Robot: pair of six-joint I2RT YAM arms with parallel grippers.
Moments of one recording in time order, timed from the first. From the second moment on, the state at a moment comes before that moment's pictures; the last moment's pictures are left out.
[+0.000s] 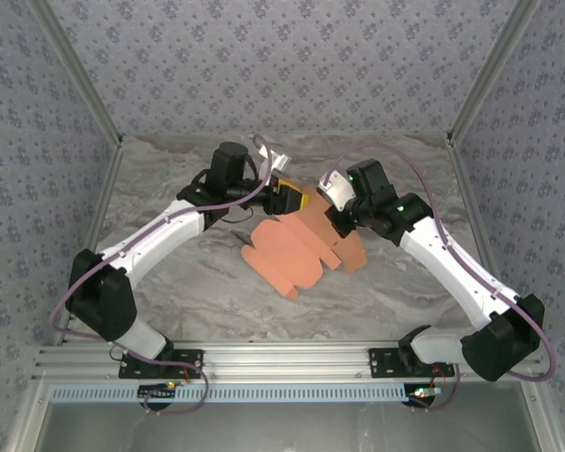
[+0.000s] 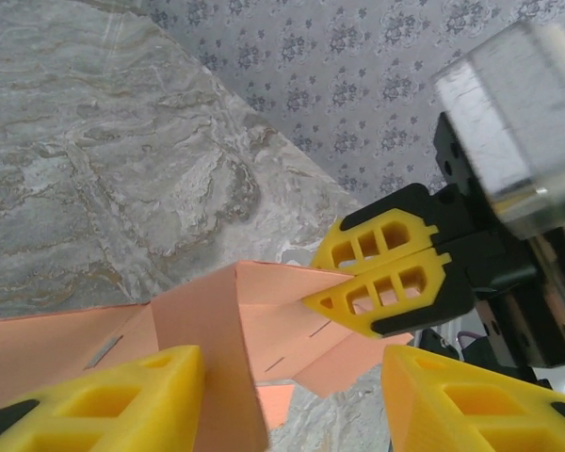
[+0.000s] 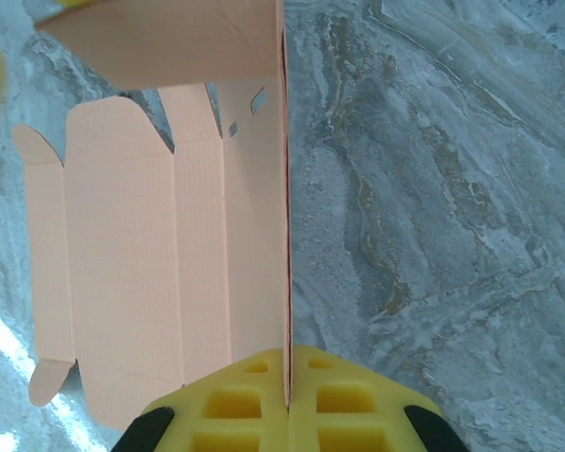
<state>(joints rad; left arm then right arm) -0.61 1.56 1.28 -0.18 0.72 -0.30 0.54 1.28 1.23 -0.76 -0.10 -0.29</state>
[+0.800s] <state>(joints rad) -0.57 1.41 1.09 -0.14 0.68 -0.27 0.50 1.28 1.23 -0.75 -0.16 -0.26</state>
